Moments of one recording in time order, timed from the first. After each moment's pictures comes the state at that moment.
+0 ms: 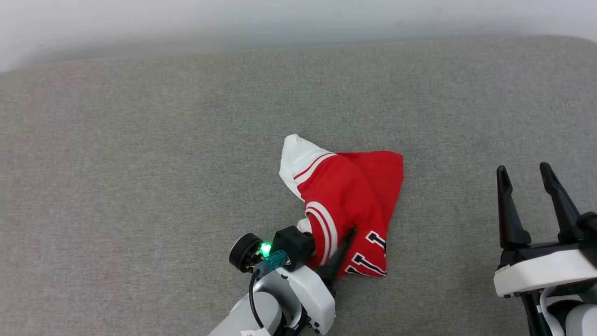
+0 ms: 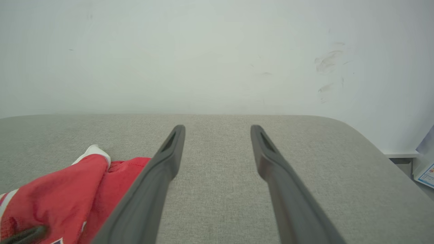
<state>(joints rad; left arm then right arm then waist) -0.41 0.08 -0.71 0.48 -0.41 -0.12 -0.23 -0.06 -0.05 -0.10 -0.16 0.10 0.13 -0.04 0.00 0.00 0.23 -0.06</state>
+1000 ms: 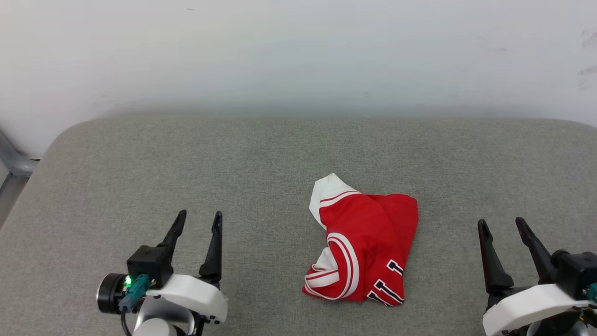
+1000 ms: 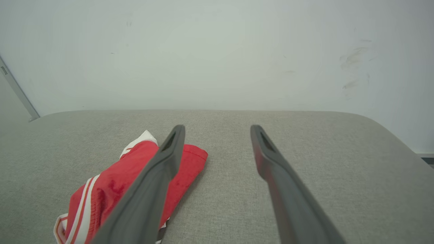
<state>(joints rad) -0.14 0.20 -0.28 0.23 -0.35 0.06 -0.26 0.06 -0.05 -0.09 -0.10 0.14 0.13 0.01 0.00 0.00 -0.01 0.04</state>
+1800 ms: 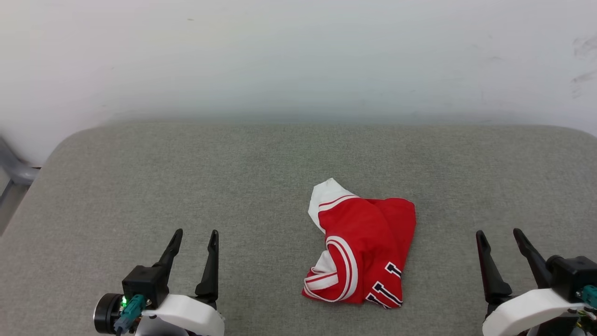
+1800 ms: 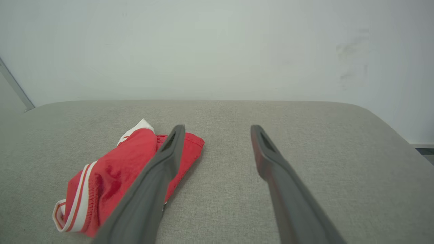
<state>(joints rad) -0.05 0.22 -0.26 0.17 -0.36 0.07 -0.26 0.08 -0.05 -0.09 -0.08 0.13 0.13 0.04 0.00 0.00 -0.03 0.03</state>
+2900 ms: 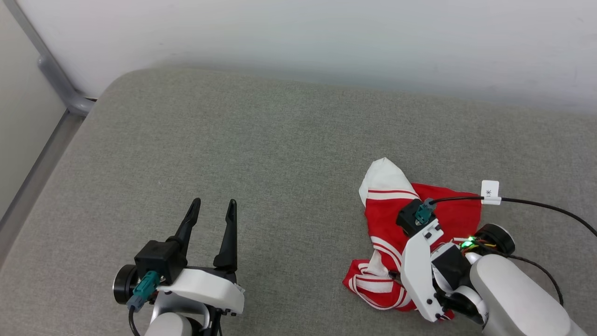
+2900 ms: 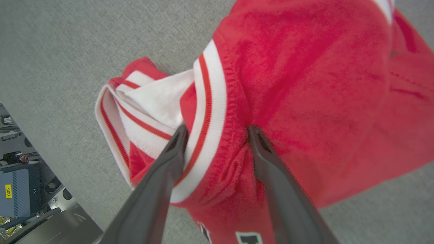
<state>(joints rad) -0.12 0.10 -0.20 0.17 -0.29 0.00 -0.26 -0.44 -0.32 0.60 0.31 0.43 0.13 0.77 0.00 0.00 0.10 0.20</state>
